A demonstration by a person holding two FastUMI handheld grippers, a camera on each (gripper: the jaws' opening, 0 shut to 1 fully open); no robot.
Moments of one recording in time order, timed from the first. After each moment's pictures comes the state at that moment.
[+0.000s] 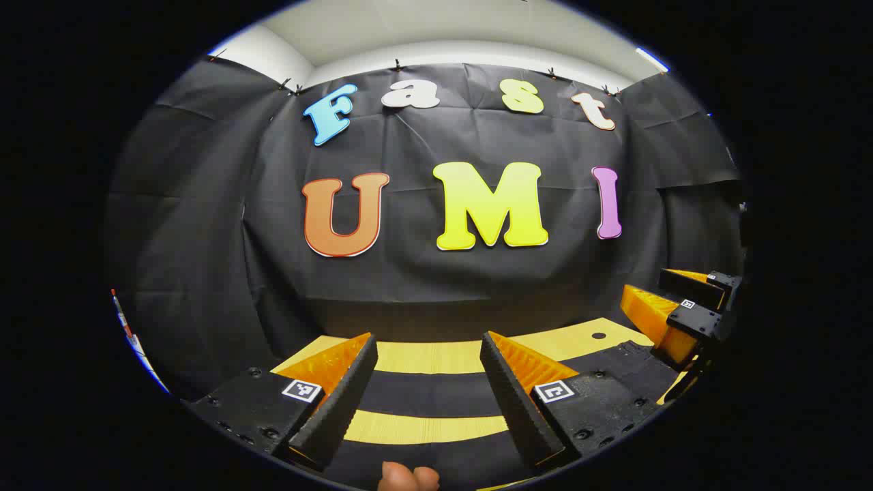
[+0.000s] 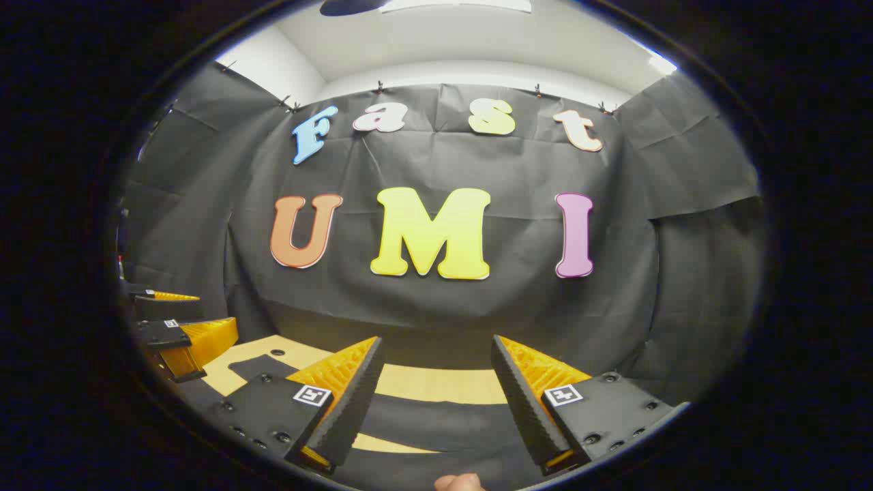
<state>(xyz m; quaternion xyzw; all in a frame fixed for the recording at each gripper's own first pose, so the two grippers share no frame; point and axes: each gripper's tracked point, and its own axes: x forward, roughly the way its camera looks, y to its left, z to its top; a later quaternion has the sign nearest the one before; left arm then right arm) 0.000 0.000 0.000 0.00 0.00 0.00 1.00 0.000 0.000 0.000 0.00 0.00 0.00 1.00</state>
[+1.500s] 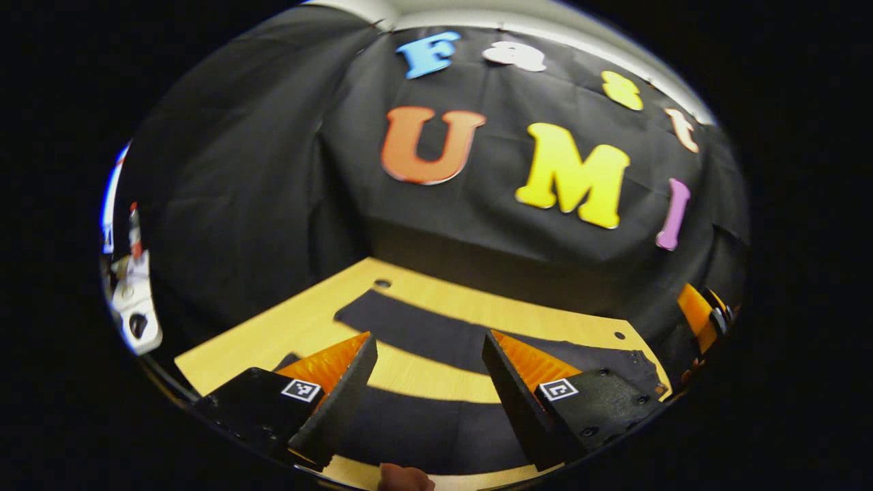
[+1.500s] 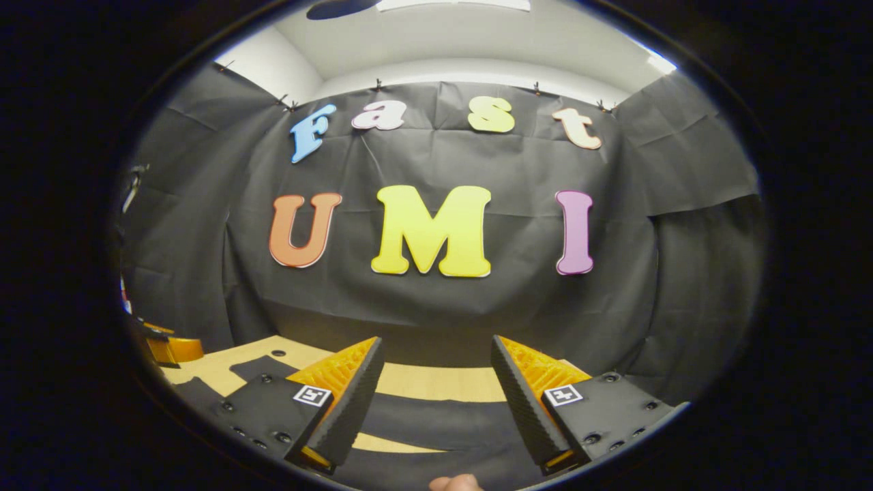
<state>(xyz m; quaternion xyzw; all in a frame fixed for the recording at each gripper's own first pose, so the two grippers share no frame) -0.041 0.108 -0.102 -0.19 0.17 0.13 0.96 0.003 0.001 -0.009 0.00 0.01 0.00 1.00</state>
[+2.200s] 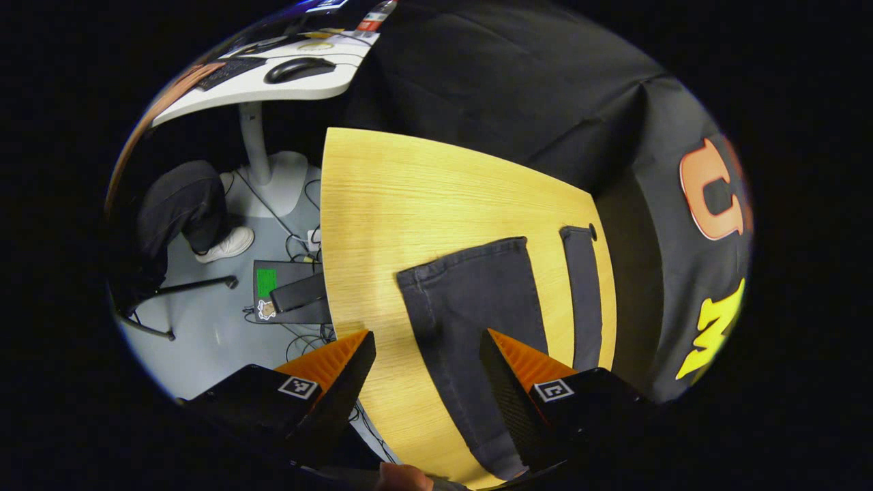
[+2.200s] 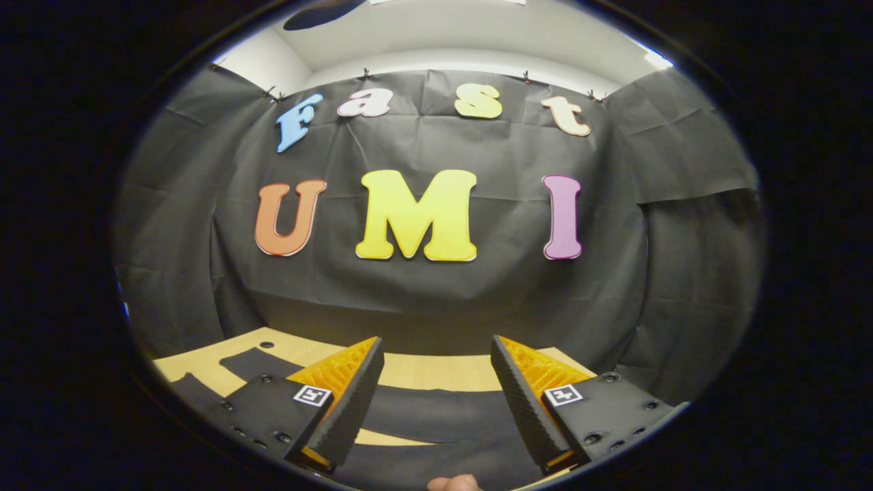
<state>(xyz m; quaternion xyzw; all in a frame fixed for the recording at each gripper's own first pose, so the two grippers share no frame) -0.194 0.187 -0.251 -0.56 0.33 0.35 0.68 0.009 -0.020 -0.023 0.01 0.03 -0.03 1.00</state>
